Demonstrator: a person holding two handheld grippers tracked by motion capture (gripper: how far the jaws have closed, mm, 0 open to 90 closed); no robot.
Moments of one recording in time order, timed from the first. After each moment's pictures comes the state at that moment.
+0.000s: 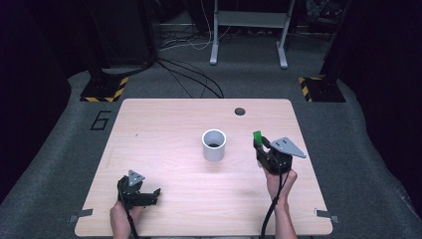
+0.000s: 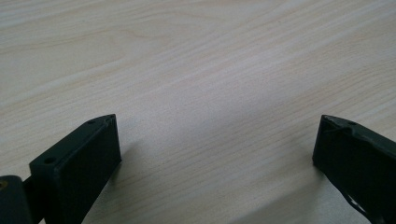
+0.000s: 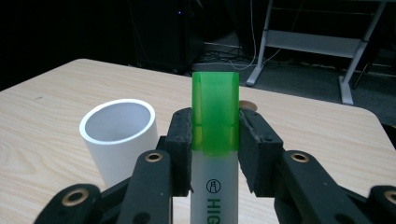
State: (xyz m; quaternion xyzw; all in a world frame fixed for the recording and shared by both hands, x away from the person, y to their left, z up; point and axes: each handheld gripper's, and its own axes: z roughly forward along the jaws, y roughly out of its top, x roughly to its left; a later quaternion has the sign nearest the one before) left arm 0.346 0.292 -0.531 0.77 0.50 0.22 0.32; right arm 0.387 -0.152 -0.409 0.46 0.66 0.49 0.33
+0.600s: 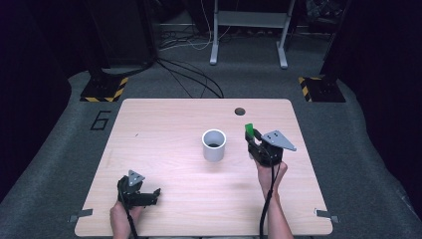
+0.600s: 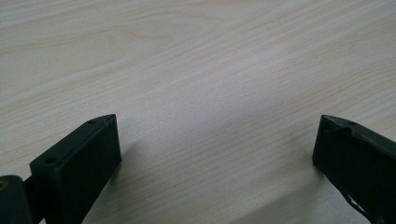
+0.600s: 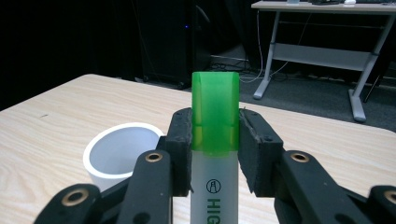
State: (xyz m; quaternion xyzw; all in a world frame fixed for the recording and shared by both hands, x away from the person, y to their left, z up) left arm 0.347 0.292 -0.531 0.77 0.50 0.22 0.32; right arm 0.410 -0.131 -0.410 0.45 0.65 0.51 0.33
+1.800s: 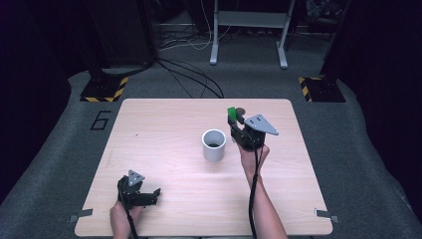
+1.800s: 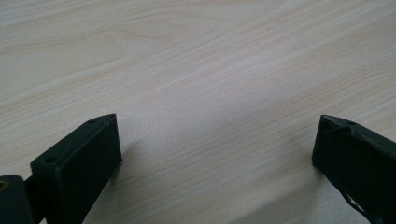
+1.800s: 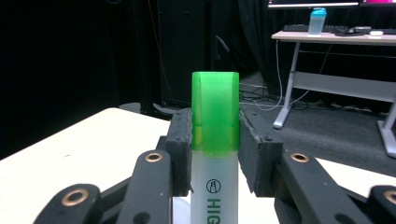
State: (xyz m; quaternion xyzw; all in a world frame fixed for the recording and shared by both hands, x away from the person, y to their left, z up) left arm 0.347 0.292 -0.532 0.77 0.51 0.22 0.33; right arm 0.447 -0.085 -0.388 0.40 0.64 0.56 0.33
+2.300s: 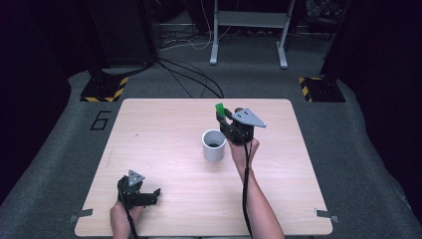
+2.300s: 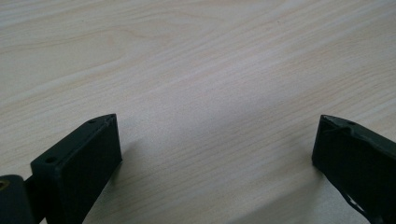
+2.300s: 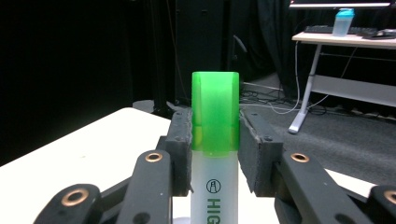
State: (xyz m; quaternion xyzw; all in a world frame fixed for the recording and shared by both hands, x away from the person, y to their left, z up) left arm 0.347 0.292 -0.532 0.77 0.51 0.22 0.33; right arm 0.464 -0.056 -0.383 0.38 0.66 0.57 0.32
